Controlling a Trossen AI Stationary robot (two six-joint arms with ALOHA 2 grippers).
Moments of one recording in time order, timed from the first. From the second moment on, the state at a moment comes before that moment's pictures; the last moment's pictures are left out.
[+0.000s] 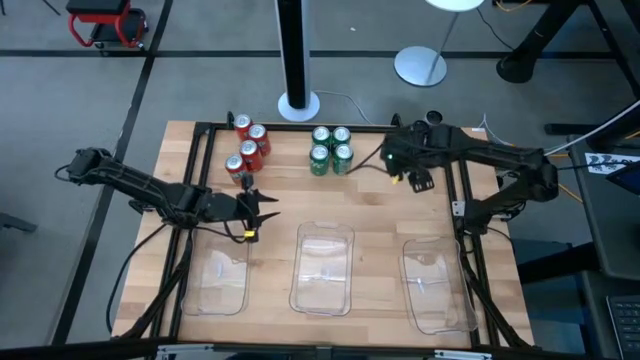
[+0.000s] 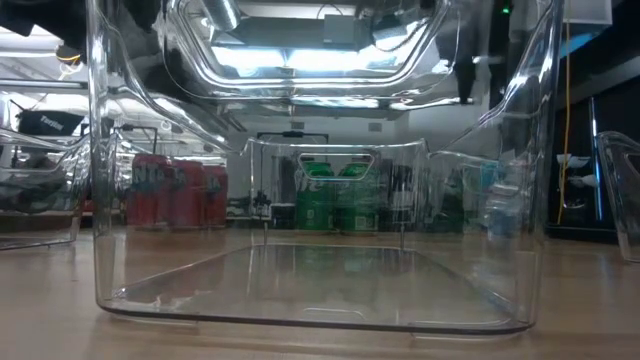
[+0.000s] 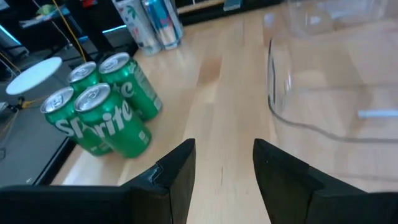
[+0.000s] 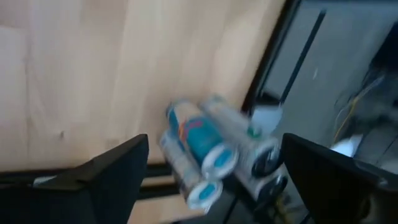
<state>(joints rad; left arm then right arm) -0.25 0.93 0.48 -0.03 -0.52 0.08 -0.26 1.43 1.45 -1.46 0.44 -0.55</state>
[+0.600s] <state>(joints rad) -0.15 0.93 0.48 -0.09 -0.52 0.24 -0.54 1.40 1.35 -1.53 0.47 -0.49</state>
